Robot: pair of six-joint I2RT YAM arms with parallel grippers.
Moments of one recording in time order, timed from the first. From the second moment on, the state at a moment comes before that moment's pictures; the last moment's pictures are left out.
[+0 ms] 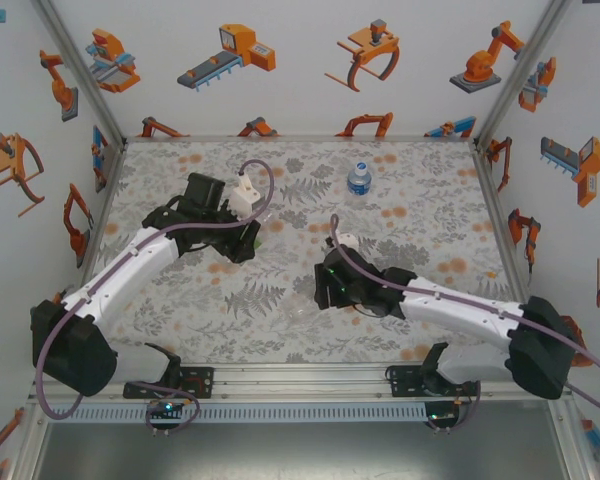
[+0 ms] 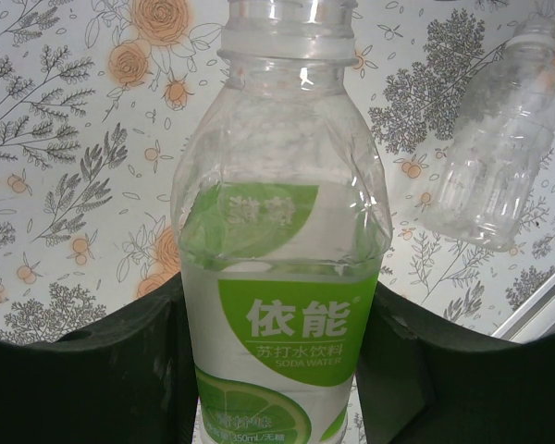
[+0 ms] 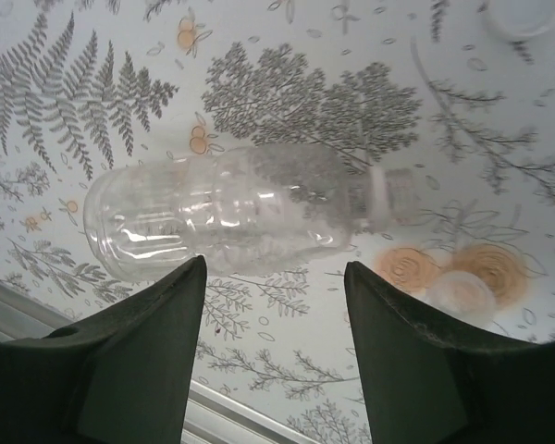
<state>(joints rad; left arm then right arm) -0.51 1.32 1.10 -0.67 0.28 0.25 0.96 1.21 0.73 -0.40 0.17 0.64</state>
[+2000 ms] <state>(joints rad) -0.54 1.31 1.09 -0.67 0.24 0.30 0.58 1.34 0.69 -0.50 0.15 0.54</state>
